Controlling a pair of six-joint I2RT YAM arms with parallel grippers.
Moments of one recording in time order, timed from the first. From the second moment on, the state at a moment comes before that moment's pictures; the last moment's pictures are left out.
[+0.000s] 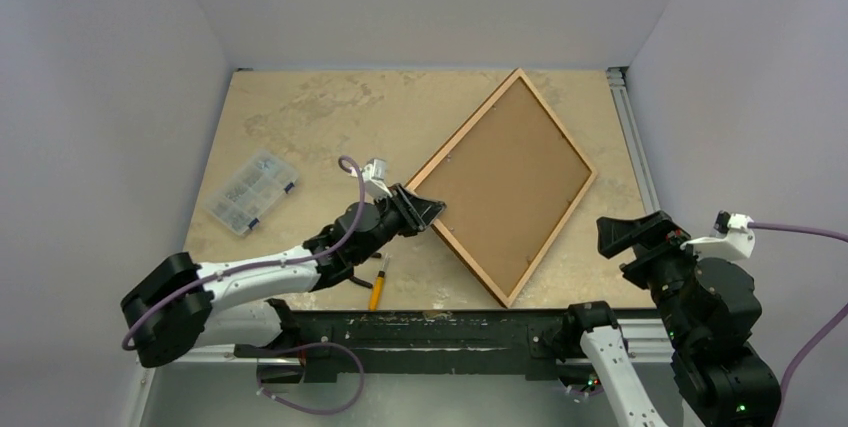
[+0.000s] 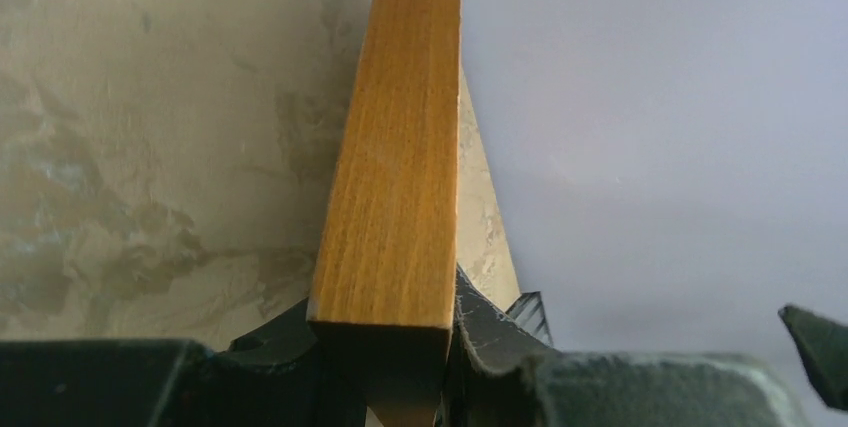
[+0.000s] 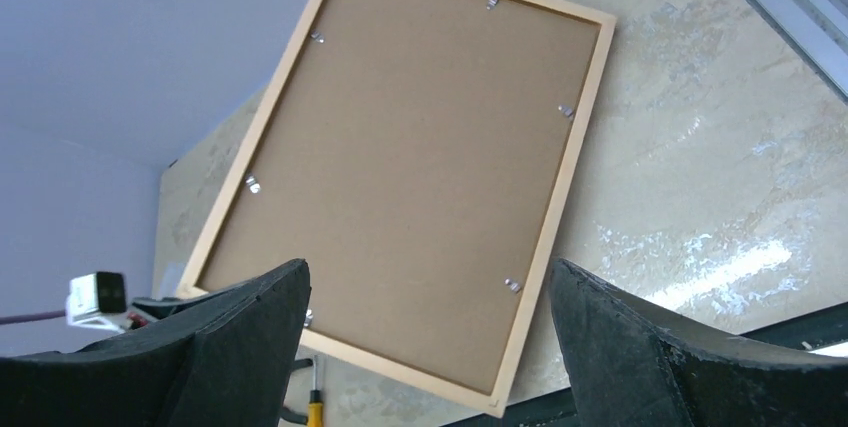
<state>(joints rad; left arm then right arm) -0.96 1.15 0.51 0.52 -0.23 -0.98 0.11 0.40 1.32 -1.25 0.18 0.70</state>
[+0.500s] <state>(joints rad) -0.95 1.64 0.57 0.86 -0.21 -1.38 0.11 0.39 1.31 -1.28 0.18 0.70</state>
